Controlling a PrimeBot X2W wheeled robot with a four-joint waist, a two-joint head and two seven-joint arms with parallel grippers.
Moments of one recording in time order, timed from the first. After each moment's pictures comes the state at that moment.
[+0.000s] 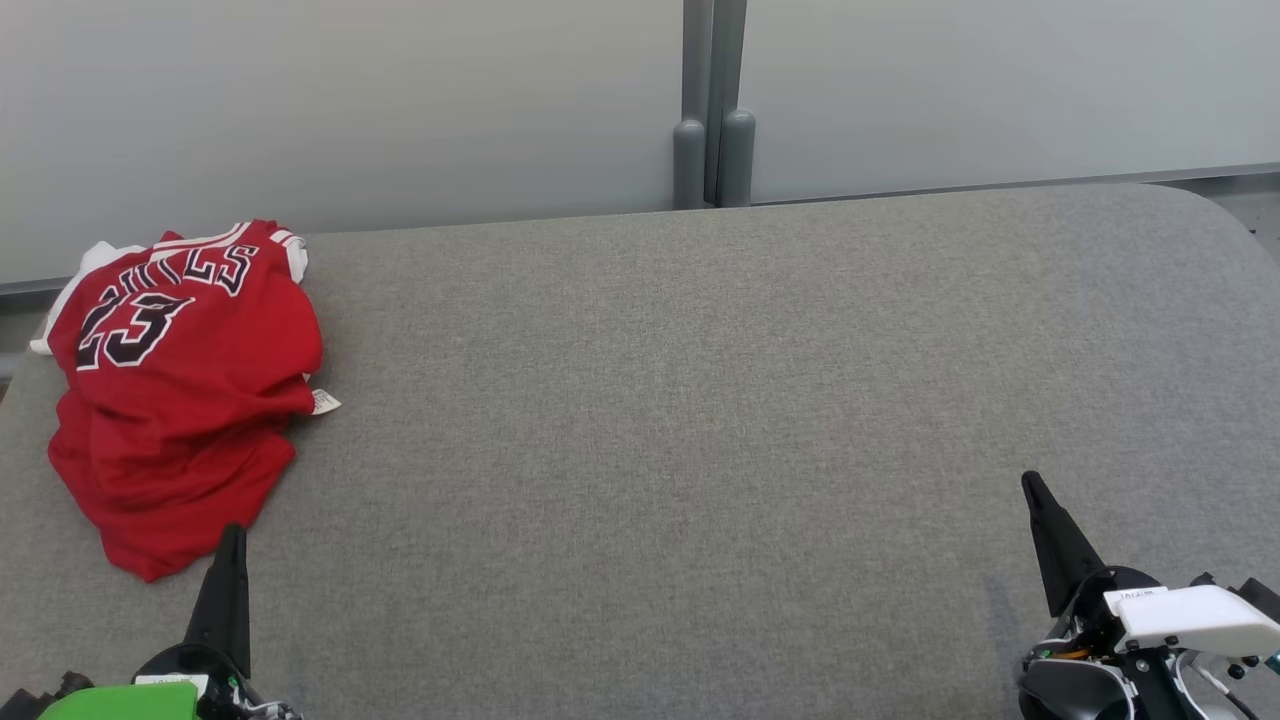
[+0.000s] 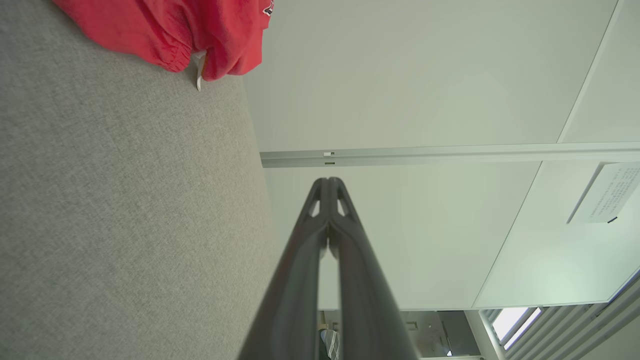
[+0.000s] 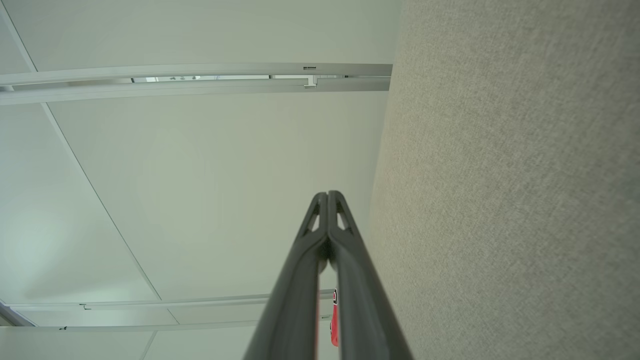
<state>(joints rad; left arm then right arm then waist) 0.09 0.05 0.15 0.03 -1.64 -0.11 0.13 0.03 -0.19 0.11 0.08 1.77 0.13 -0.06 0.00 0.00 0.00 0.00</state>
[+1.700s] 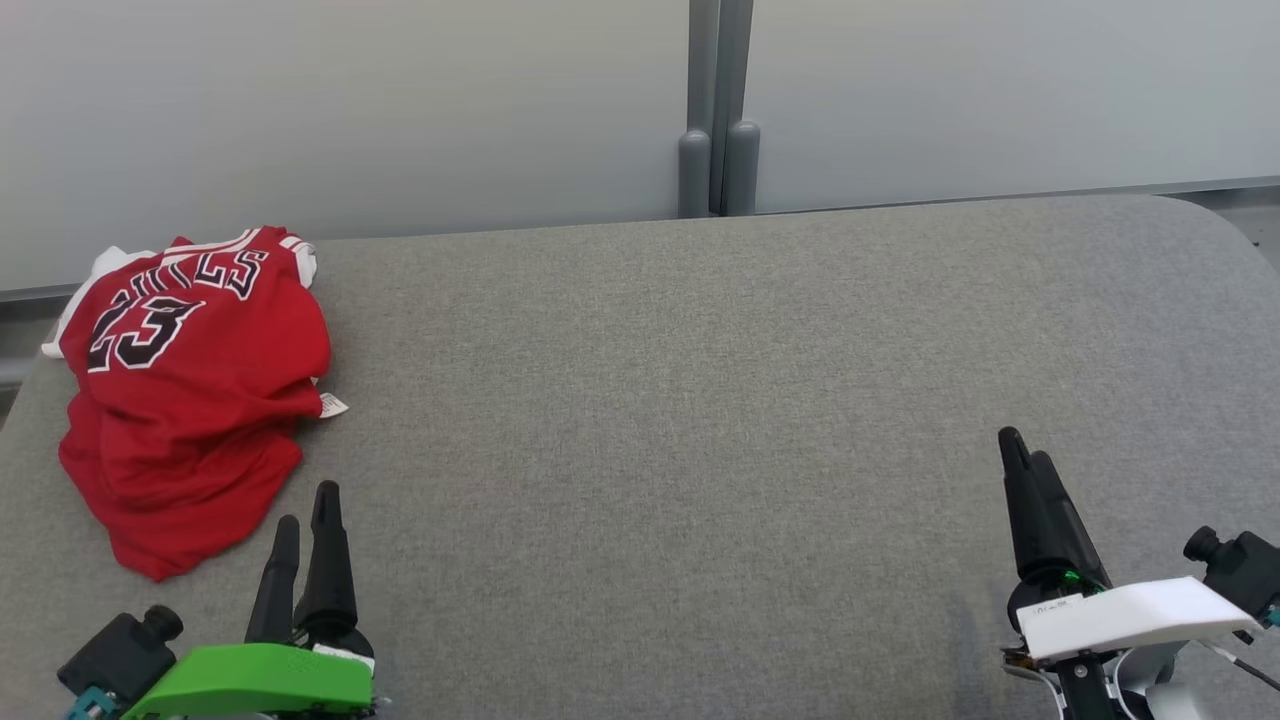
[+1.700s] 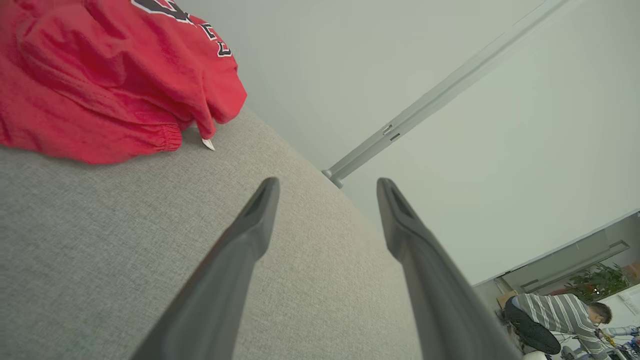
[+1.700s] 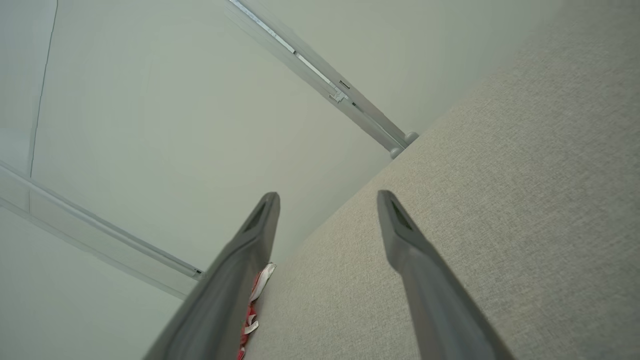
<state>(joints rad) 0.07 0.04 -0.02 0.01 -0.94 -0.04 -0.06 0.04 -0.11 0.08 0.01 1.02 0.13 -0.16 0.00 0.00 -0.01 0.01</state>
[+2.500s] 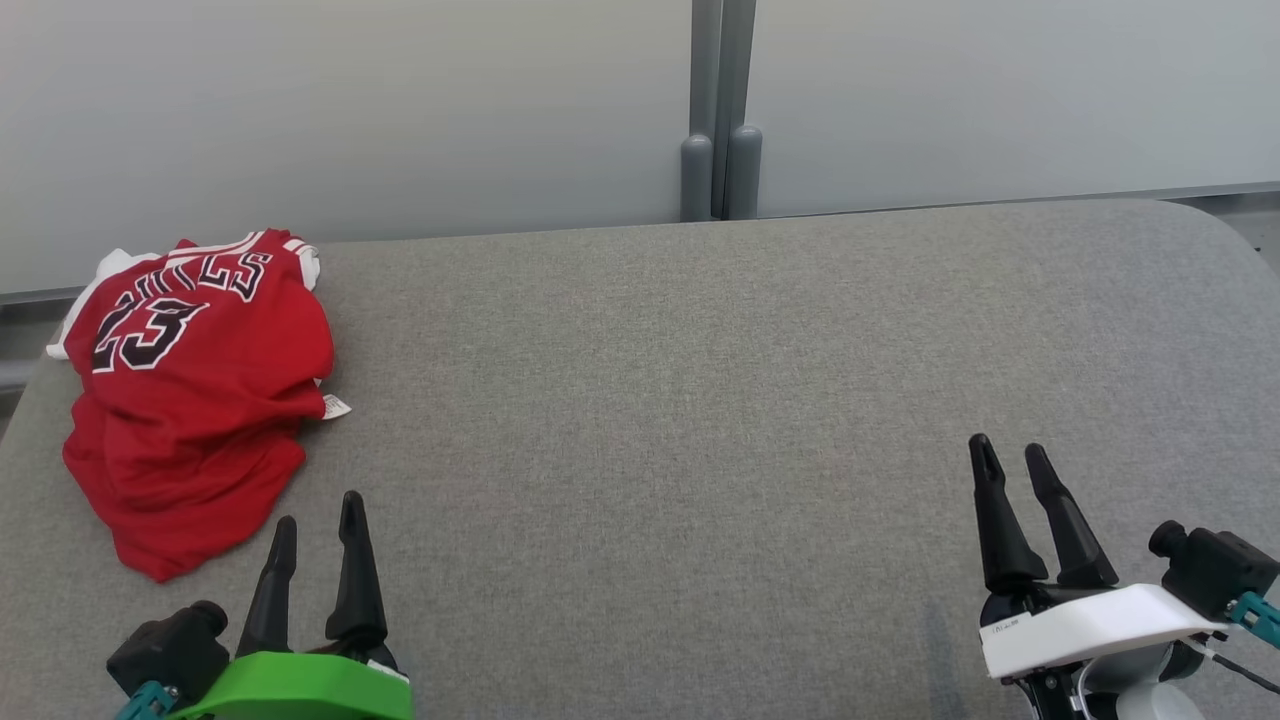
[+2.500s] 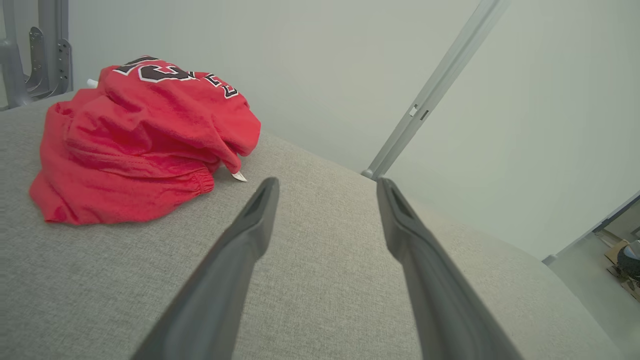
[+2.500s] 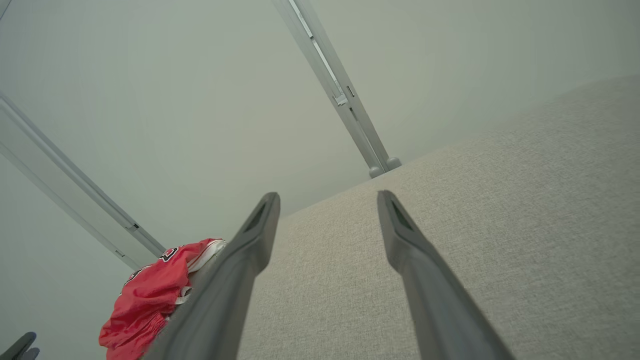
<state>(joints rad) 0.08 0.05 -0.06 0.04 -0.58 -0.01 -0.13 0.04 -0.09 0.08 0.02 0.64 0.13 -0.20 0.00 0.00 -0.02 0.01</state>
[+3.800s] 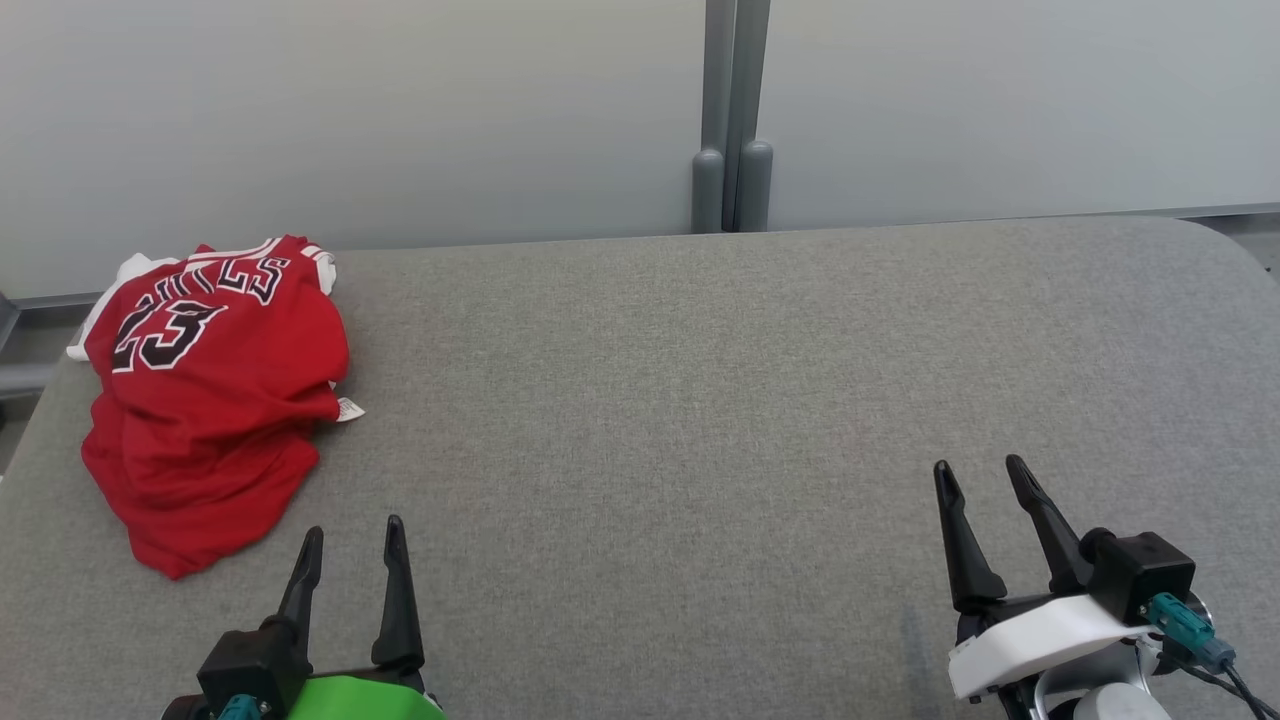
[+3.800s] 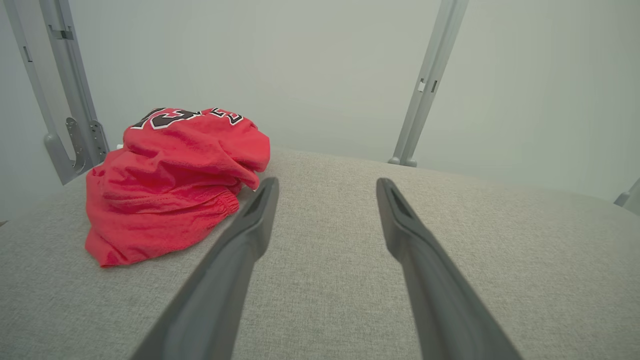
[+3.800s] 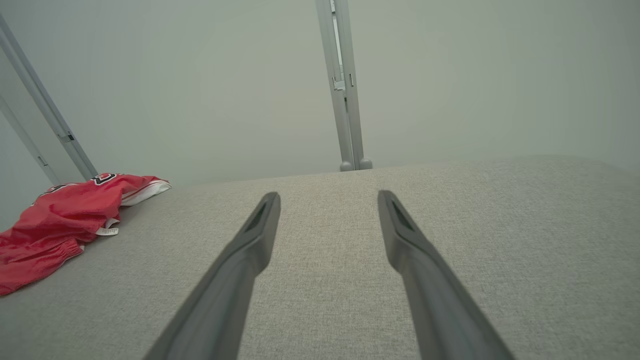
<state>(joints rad) 0.09 0.05 -0.11 0.11 -0.28 0.01 -0.23 0.01 -0.06 0.06 0.15 0.24 0.13 -0.24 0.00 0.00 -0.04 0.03</state>
